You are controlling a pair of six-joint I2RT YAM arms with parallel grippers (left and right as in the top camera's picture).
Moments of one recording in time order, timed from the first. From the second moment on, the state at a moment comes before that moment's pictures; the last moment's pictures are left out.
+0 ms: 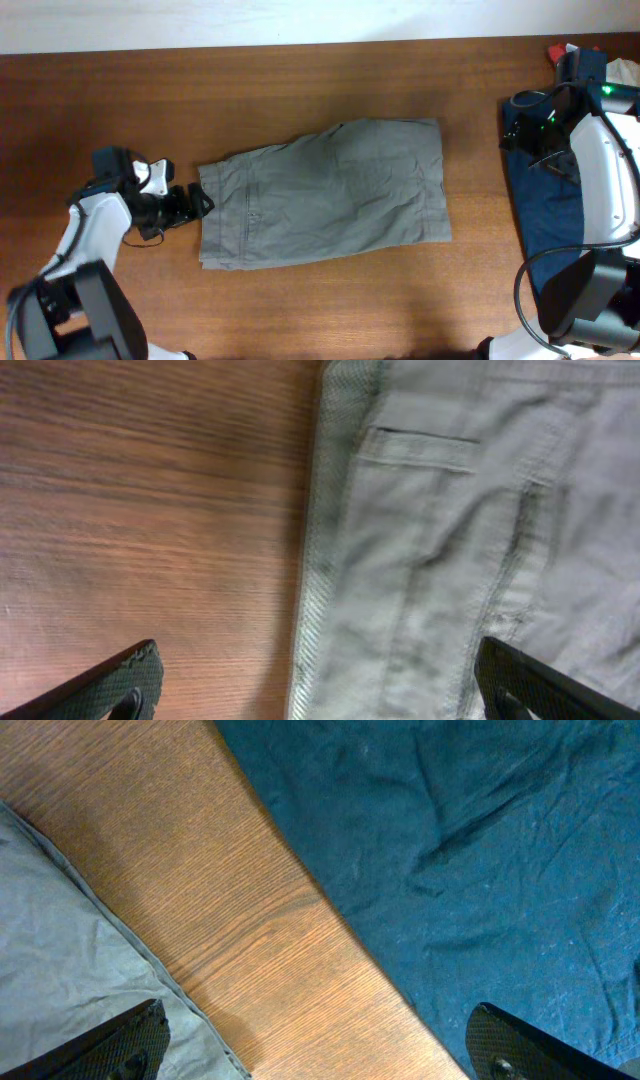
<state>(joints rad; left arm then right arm) 0.30 1.69 1.01 -0.70 0.40 0.01 -0.25 1.76 1.64 -1.23 0.15 0.37</state>
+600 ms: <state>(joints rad) 0.29 1.92 1.07 -0.69 0.77 0.15 -0.25 1.76 1.64 -1.23 0.15 0.37</state>
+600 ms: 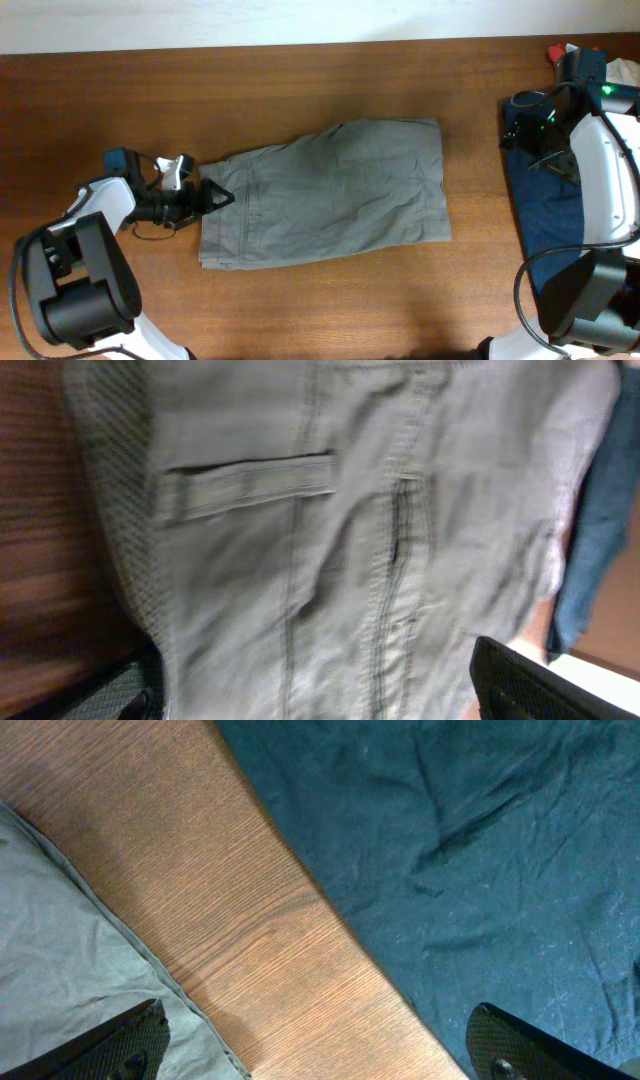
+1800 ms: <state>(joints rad) -0.13 1.84 1.94 -1.55 0.09 -0.12 -0.25 1.76 1.64 -1.23 0.15 0.37</state>
